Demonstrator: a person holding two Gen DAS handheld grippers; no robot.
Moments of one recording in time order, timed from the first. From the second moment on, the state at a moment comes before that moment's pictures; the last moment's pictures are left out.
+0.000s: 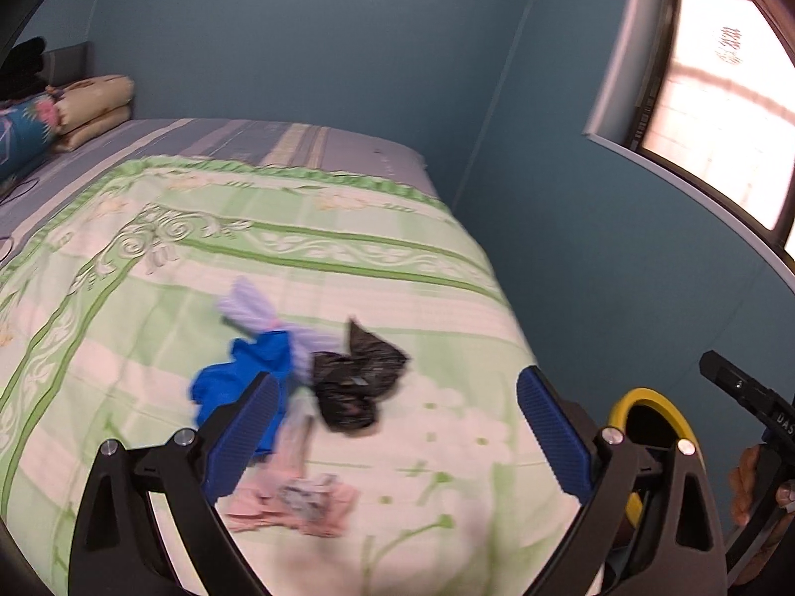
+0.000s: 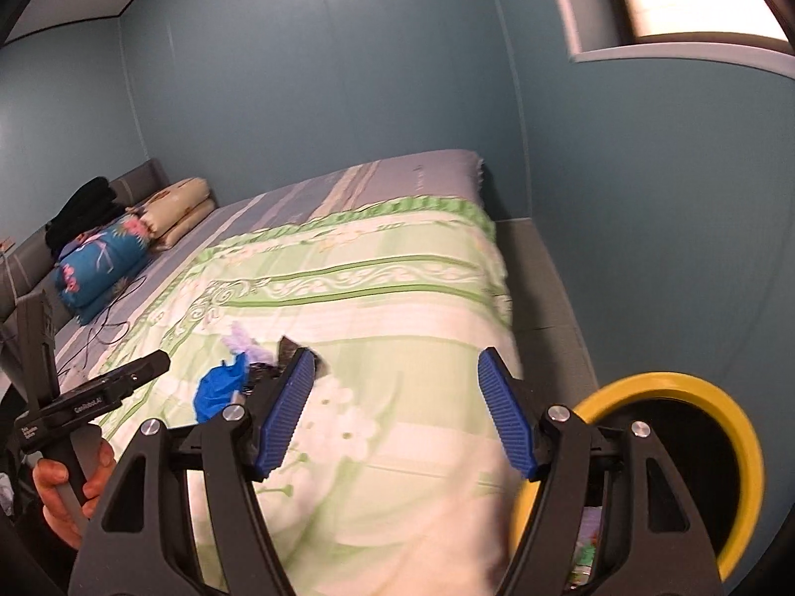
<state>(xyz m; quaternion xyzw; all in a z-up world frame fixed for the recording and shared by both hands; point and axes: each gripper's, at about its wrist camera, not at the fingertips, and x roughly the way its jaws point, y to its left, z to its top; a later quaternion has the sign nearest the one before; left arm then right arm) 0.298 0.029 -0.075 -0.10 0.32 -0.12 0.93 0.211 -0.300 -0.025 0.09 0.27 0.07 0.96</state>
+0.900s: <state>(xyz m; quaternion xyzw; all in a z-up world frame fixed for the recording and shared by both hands) 0.372 0.137 -0.186 -0.16 0.40 -0.04 0.90 0.361 -0.156 -0.124 0.07 0.40 0.15 0.90</state>
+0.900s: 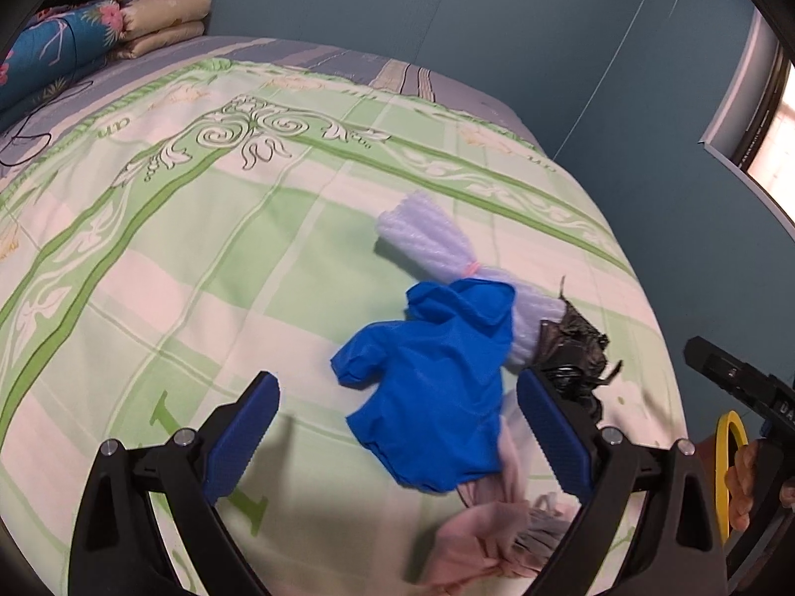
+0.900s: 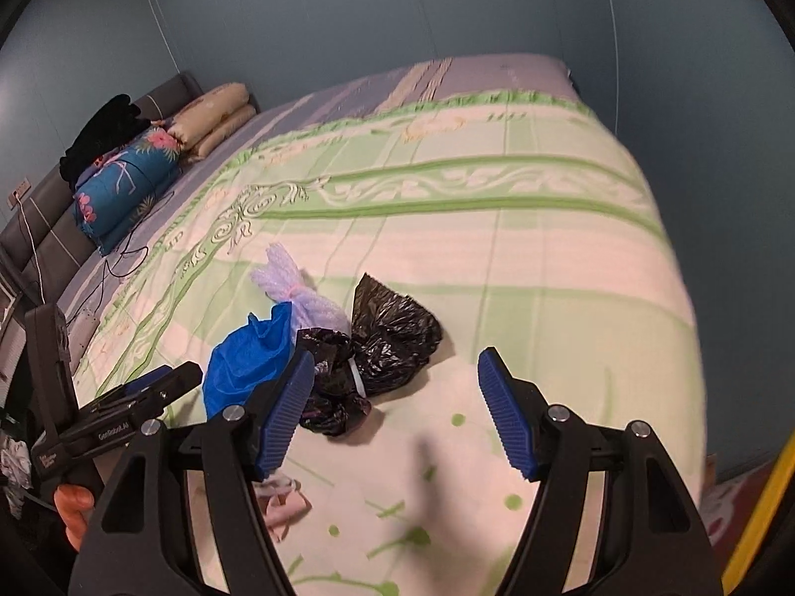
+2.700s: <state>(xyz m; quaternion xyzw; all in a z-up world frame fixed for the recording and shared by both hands) 0.363 0.143 -0.189 -0.16 0.43 -0.02 0.89 0.364 -0.147 -0.132 0.04 0.42 0.13 0.90</state>
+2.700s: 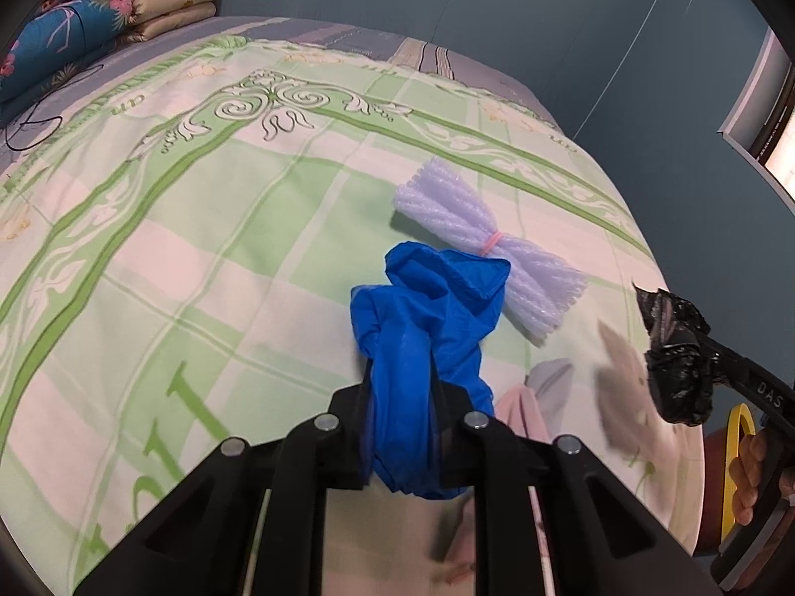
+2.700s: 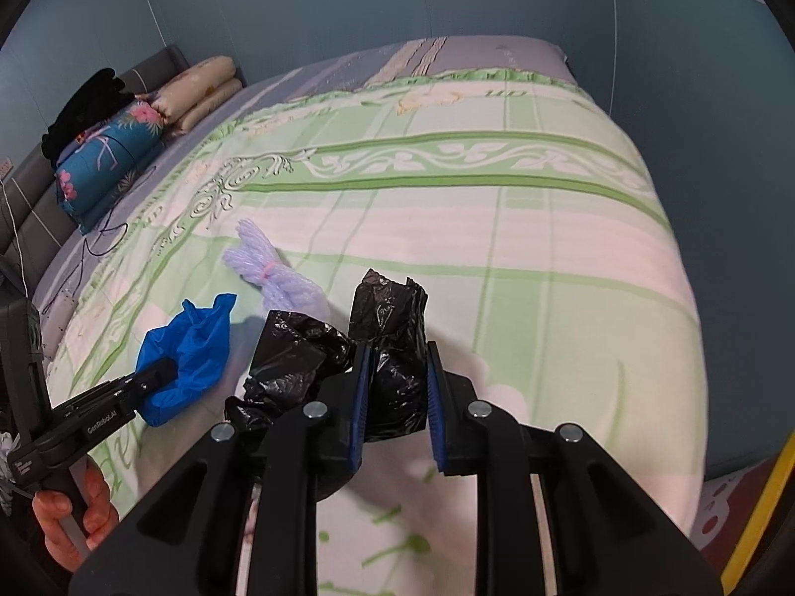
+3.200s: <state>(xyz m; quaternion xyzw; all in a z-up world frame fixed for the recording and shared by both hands) 0.289 0.121 -0.112 -0.13 0.37 -0.05 0.92 0.286 -0.189 -0.067 0.05 0.36 0.14 0.92</state>
